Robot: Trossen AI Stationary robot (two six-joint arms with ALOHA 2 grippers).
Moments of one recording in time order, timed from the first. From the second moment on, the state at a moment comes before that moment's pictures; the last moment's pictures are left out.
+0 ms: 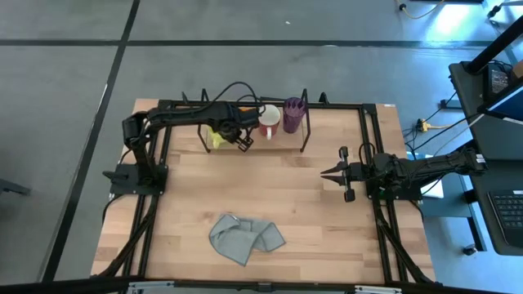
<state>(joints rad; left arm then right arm) 0.33 1.79 1.48 -1.15 -0.29 -0.62 0.09 0.36 0.01 0.30 0.03 -0.16</state>
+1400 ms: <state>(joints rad) 0.53 1.72 1.62 -1.37 -0.20 -0.68 0.09 0.36 0.01 0.30 0.03 -0.16</state>
